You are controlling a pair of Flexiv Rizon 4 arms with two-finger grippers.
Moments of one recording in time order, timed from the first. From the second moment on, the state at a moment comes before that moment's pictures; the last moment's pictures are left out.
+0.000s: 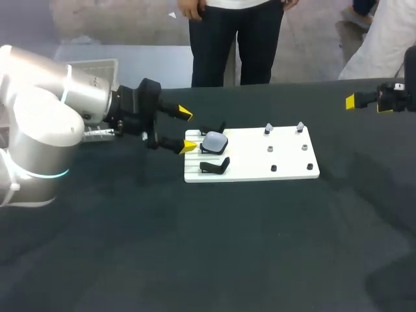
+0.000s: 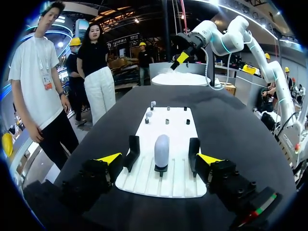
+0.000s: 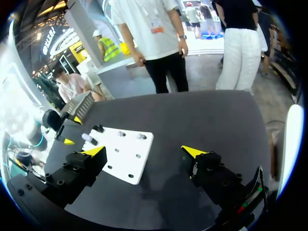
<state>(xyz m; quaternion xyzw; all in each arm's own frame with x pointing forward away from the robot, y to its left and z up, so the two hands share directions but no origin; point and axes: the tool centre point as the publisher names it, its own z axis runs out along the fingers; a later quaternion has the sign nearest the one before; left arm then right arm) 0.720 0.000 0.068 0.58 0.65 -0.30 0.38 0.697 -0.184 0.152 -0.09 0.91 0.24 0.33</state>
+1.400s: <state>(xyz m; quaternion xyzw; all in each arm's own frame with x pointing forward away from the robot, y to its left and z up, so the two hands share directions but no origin) 0.721 -0.043 0.032 0.59 0.62 -0.36 0.38 0.697 -0.184 0.152 -0.09 0.91 0.24 0.33</state>
